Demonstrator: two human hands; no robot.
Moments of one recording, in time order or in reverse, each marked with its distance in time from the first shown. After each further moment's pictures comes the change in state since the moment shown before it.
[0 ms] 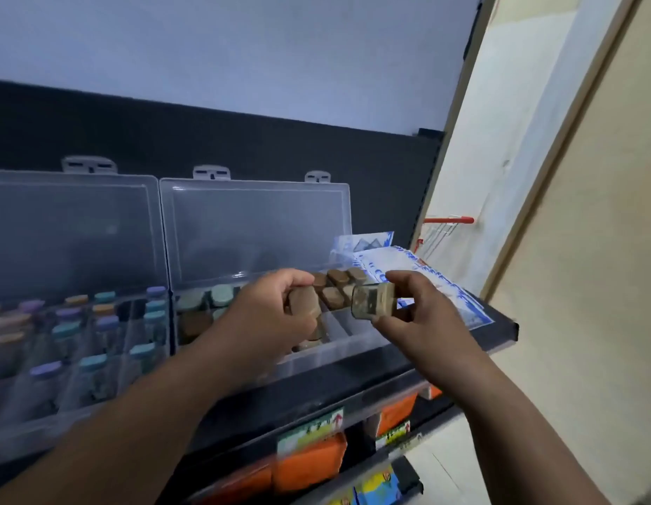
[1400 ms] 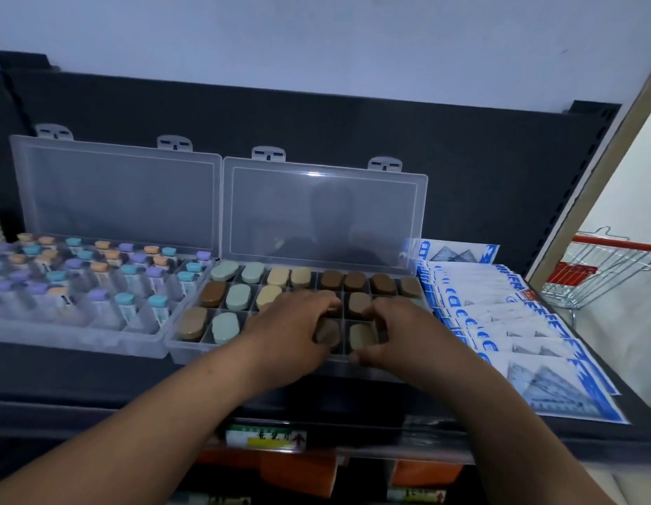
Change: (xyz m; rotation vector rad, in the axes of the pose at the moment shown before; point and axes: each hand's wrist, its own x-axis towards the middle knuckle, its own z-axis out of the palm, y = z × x) left_hand 0.045 -0.007 0.082 0.628 0.082 -0.152; right_hand 0.115 0.070 0.011 -0.388 -0.634 -0.339
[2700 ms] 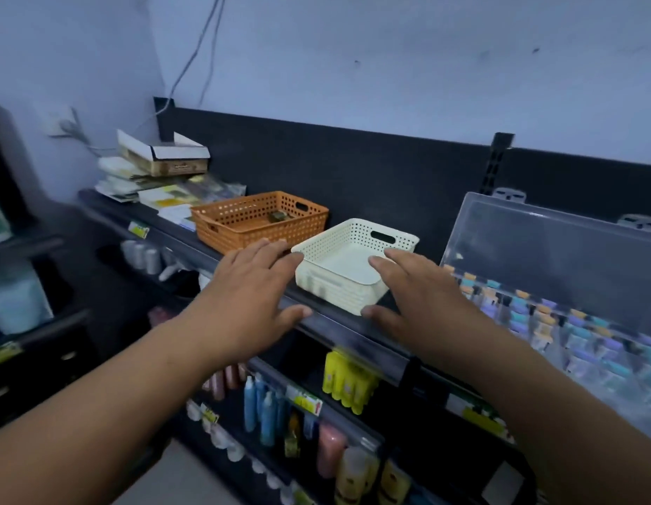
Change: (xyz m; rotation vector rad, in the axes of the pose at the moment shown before) left_hand -0.417 -0.308 -0.318 0.682 0.363 -0.537; right_hand 0.008 -0.540 0.181 -0.314 0.061 -0.712
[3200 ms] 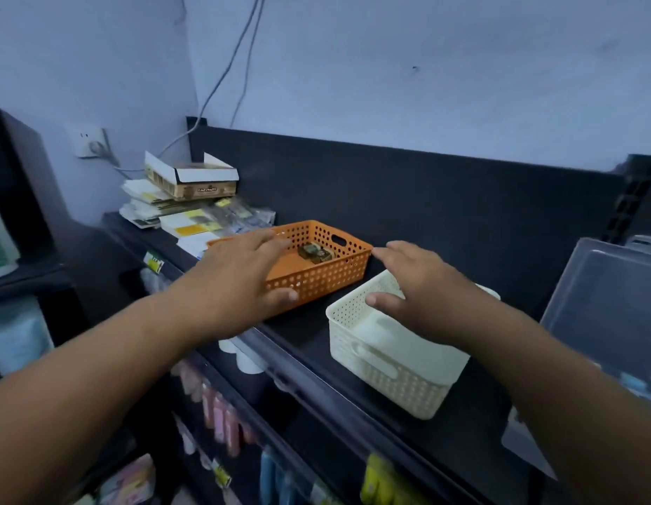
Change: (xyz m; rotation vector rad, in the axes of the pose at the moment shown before) left_hand 0.125 -0.114 0.018 0.000 0.020 -0.124; right_hand 0.185 0.005 0.021 0.136 -0.048 -0.095
